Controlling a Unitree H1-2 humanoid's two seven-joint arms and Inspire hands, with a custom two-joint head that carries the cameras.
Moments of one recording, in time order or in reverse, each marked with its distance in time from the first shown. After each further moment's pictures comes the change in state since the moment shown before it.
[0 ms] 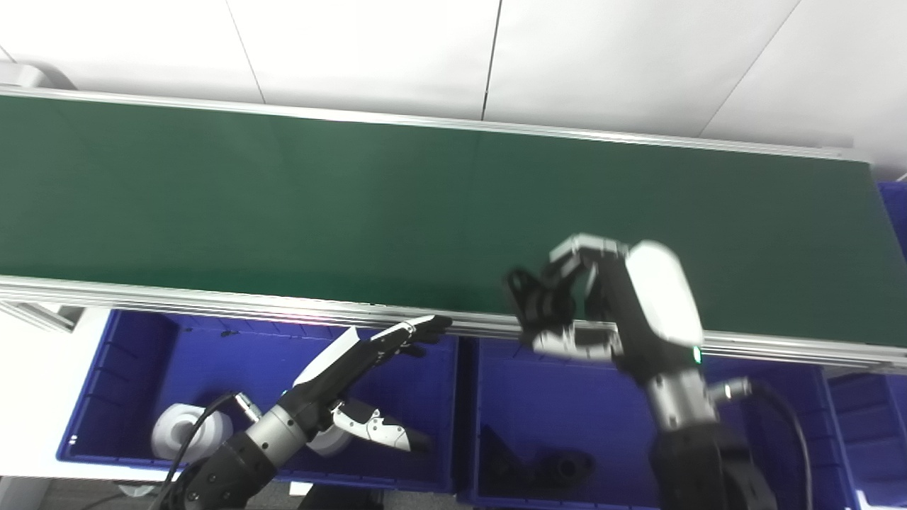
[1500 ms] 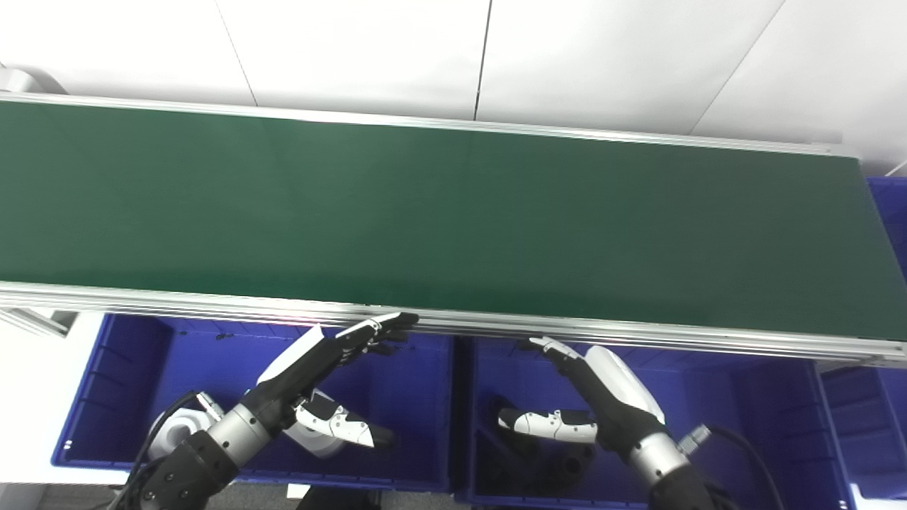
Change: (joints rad) left arm 0.010 0.060 0.051 -0.007 -0.088 0.003 -0.038; right arm 0.093 -0.073 0.011 0.151 0.322 -0.042 0.065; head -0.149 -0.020
